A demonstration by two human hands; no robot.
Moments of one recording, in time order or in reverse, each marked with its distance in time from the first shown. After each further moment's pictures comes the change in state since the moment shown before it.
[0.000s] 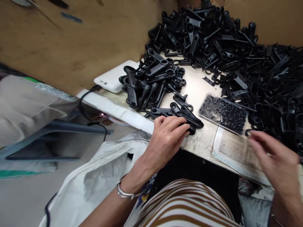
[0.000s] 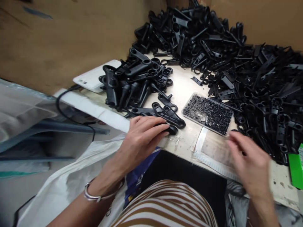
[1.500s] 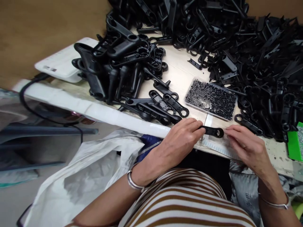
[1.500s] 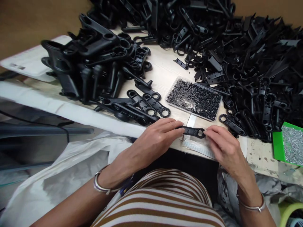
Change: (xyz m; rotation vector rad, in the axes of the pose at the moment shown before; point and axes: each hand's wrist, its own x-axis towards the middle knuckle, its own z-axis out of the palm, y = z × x) left_hand 0.021 0.042 0.030 -0.180 -0.375 0.228; right_hand -0.006 -0.006 0.009 0.054 -0.258 -0.264
